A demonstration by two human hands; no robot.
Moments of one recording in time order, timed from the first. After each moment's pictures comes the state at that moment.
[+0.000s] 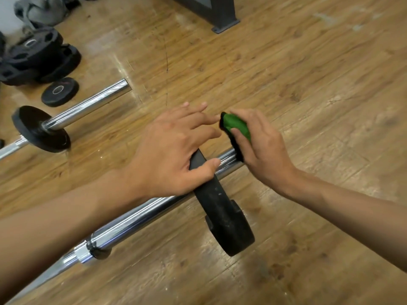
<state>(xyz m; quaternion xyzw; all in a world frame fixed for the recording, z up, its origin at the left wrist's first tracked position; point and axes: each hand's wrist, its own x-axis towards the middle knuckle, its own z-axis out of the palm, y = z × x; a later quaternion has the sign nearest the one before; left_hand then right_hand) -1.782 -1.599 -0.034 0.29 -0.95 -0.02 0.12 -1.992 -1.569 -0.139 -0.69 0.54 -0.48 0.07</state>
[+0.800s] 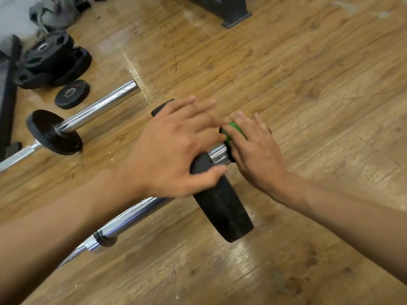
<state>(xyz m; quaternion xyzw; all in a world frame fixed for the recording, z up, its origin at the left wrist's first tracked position) -1.775 -1.627 -0.028 0.23 -0.97 0.04 0.07 -1.971 -1.609 -0.190 -0.76 0.57 -0.33 -0.05</state>
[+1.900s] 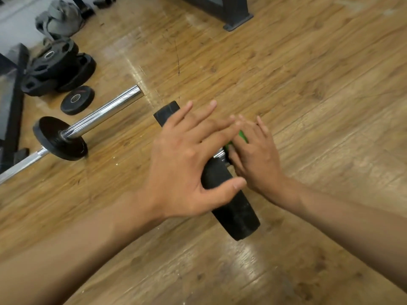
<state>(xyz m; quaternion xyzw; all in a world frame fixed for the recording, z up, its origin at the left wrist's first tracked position) -1.783 -1.603 -0.042 0.29 -0.94 0.00 0.19 -1.954 -1.619 -0.198 -0.72 0.57 -0.39 -0.04</state>
